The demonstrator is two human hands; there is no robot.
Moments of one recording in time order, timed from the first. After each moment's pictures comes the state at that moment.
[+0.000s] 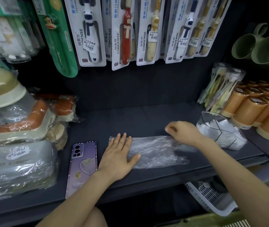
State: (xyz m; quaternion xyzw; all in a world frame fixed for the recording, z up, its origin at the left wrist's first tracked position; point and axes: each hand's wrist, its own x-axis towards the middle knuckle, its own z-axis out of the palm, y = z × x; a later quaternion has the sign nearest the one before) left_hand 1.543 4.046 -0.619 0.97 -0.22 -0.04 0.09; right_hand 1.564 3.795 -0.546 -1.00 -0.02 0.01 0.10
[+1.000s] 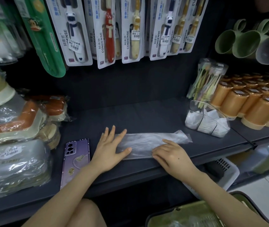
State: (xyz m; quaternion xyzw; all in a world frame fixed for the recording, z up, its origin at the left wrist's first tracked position) left_hand 1.541 4.052 -0.603 0.95 -0.22 -0.04 0.22; right_hand 1.474 3.808 -0.612 -0.93 -0.25 -0.23 0.11
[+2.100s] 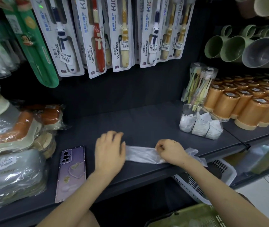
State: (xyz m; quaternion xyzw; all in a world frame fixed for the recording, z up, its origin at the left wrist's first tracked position) left_hand 1.533 4.020 -0.593 0.94 -0.18 0.25 0.16; right_hand 1.502 3.802 -0.578 -0.97 0.05 0.05 0.22
